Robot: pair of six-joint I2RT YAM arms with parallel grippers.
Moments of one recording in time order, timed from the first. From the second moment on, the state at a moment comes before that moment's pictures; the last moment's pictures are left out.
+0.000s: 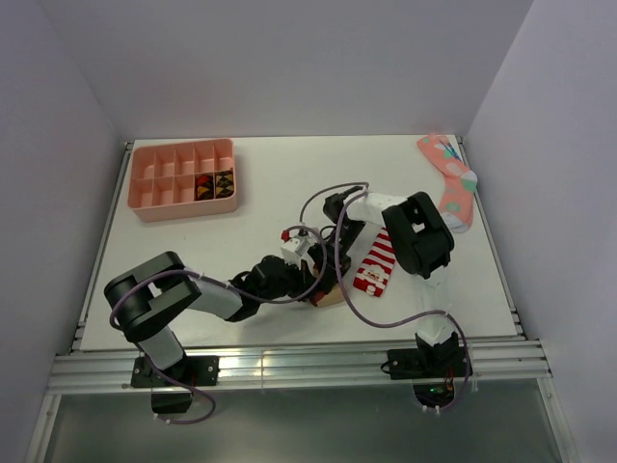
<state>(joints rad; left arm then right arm) -0.97 1.68 0.48 0.81 0.08 -0.62 0.51 2.13 1.39 -1.14 -0.81 -0.48</state>
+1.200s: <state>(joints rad) -0.97 1.74 0.87 0.16 -0.01 -0.69 0.11 1.89 1.26 -0.93 -0.88 -0.63</state>
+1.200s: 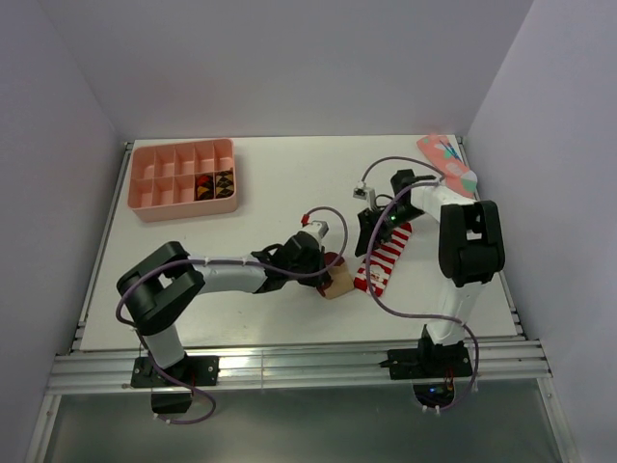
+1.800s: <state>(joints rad) -0.95 1.80 1.04 -0.09 0.09 -0.64 0.15 1.60 0.99 -0.87 -0.84 -0.92</state>
